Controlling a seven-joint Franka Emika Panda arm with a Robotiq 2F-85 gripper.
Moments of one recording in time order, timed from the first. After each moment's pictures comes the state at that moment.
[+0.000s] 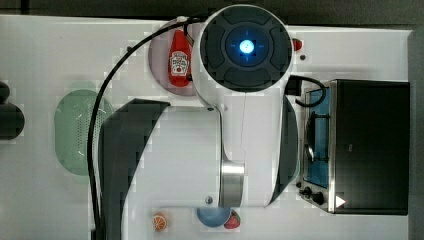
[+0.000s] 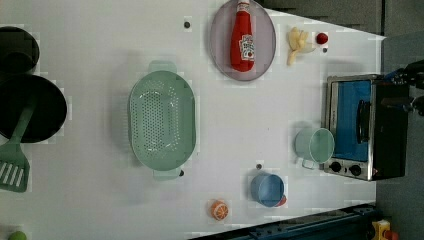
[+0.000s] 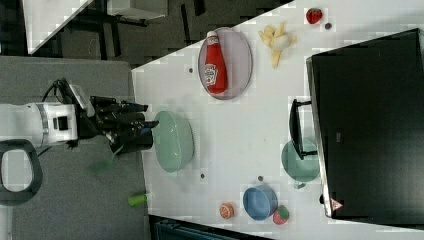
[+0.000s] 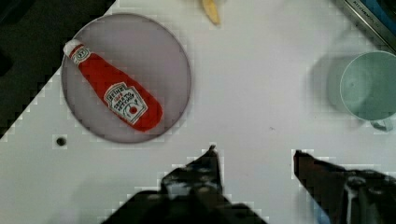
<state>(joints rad) -0.01 -0.03 0.01 -1.80 0.01 0.19 0.07</state>
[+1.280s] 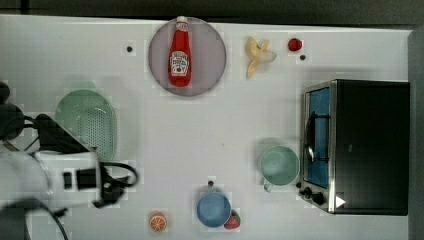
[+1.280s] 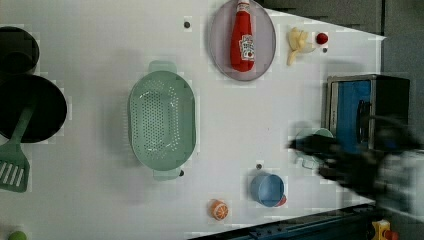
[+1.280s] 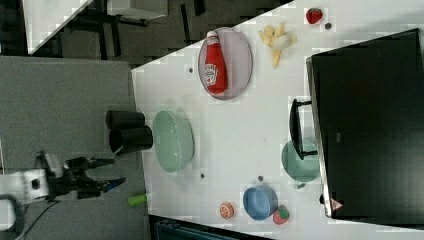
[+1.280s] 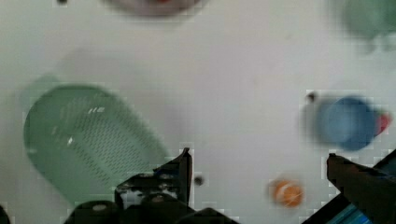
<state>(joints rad) 0.01 -0.19 0.52 -2.04 0.00 0.24 0.38</state>
